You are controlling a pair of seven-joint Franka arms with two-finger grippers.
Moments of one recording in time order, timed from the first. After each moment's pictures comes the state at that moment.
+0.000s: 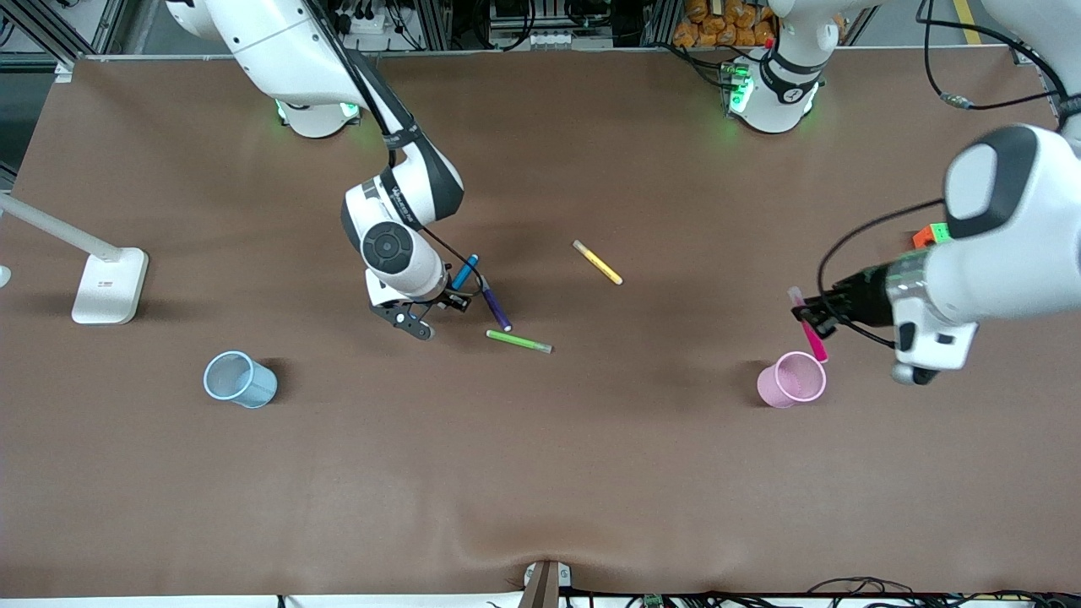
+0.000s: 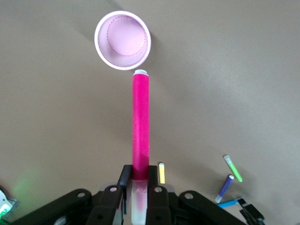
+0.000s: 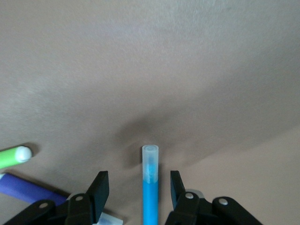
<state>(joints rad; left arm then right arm) 0.25 0.39 -0.41 -1.48 -0.17 1.68 -0.83 0.58 0.52 -0.01 -1.96 0.16 2.35 0.98</state>
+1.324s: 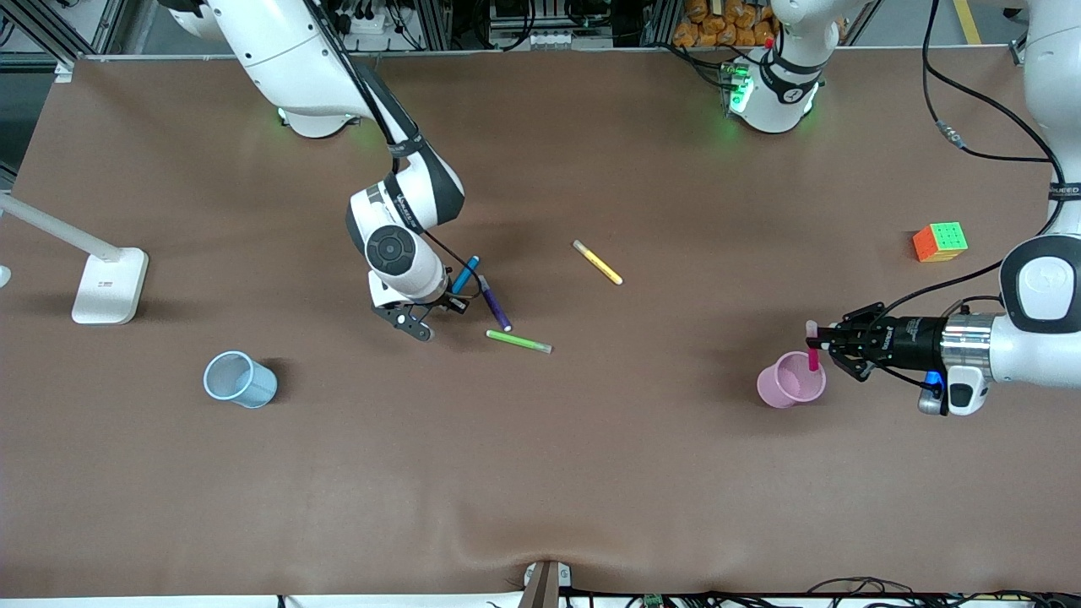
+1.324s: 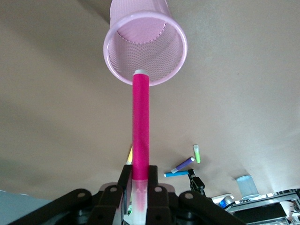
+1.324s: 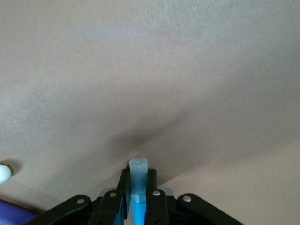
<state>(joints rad) 0.42 0.61 -0.41 -1.48 -0.44 1.68 -0.81 0.58 0.54 -0.02 -1.98 0.16 2.41 0.99</state>
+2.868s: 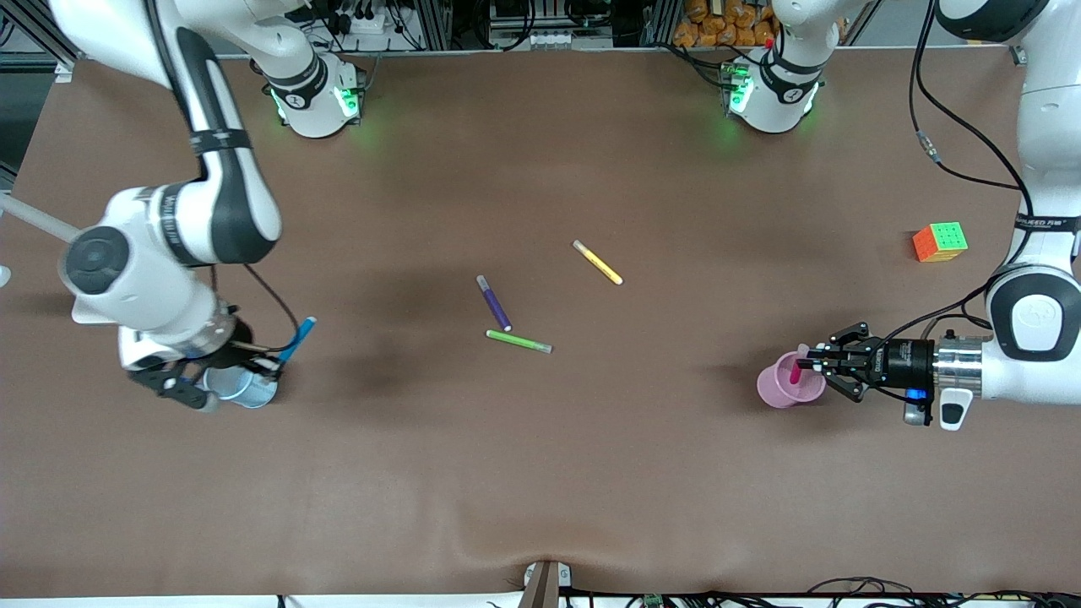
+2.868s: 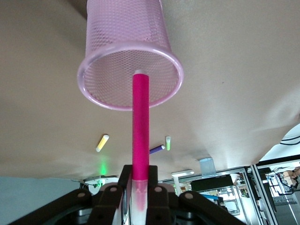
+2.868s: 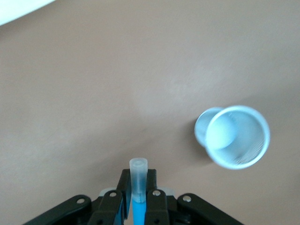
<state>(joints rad) 0.46 0.75 -0.41 -1.45 -0.59 1.72 -0.81 0.33 0.36 -0.25 -1.74 0.09 2.22 0.40</state>
